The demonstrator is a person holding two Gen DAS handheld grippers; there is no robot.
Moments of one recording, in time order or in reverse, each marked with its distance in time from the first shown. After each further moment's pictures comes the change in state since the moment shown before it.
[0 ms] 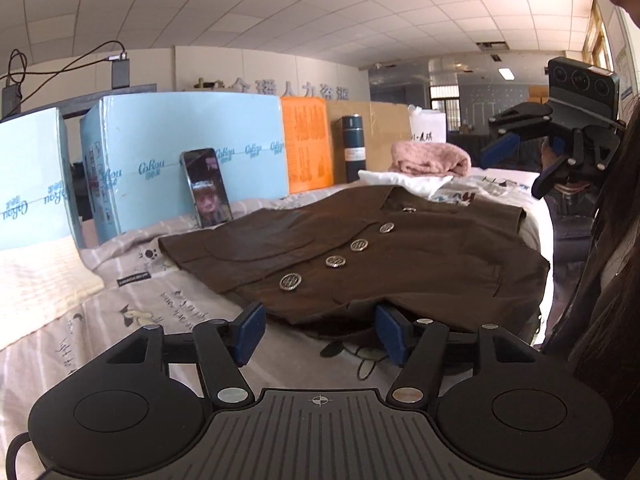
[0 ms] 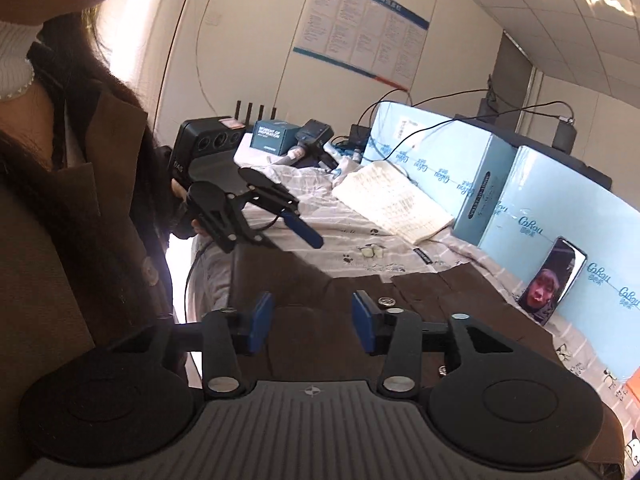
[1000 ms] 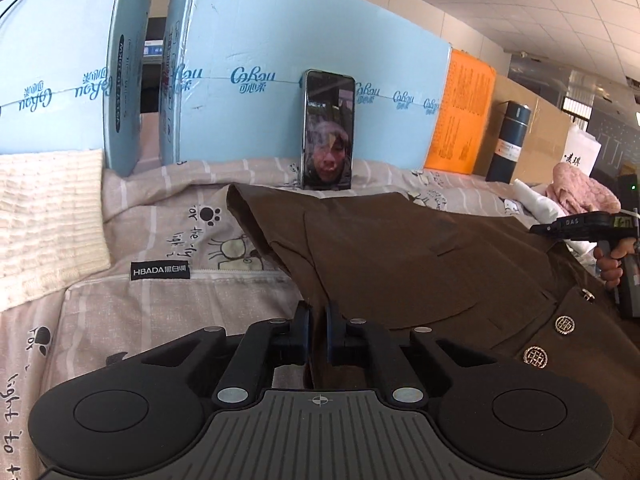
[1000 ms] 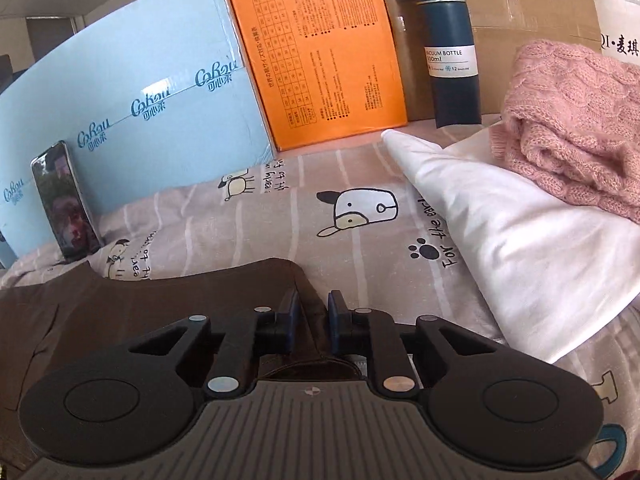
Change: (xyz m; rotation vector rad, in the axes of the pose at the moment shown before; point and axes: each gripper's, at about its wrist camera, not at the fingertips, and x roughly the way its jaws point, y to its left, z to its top) left arm 0.158 0.073 0.053 -0.375 0.170 0.193; right arm 0.012 -0.297 -0.177 0.980 0.193 -0.920
